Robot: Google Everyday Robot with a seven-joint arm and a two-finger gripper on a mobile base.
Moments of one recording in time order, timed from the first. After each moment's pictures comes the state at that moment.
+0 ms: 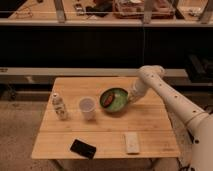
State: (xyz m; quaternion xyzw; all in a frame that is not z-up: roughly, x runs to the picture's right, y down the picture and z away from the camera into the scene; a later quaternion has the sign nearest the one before) arm 0.176 0.065 0.902 -0.16 -0.28 -0.51 0.80
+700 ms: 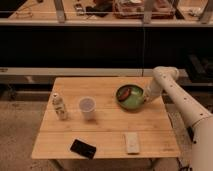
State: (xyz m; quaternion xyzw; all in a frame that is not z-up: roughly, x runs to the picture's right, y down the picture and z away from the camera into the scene) arm 0.279 0.079 0.914 -0.21 -0.22 -0.46 0.84
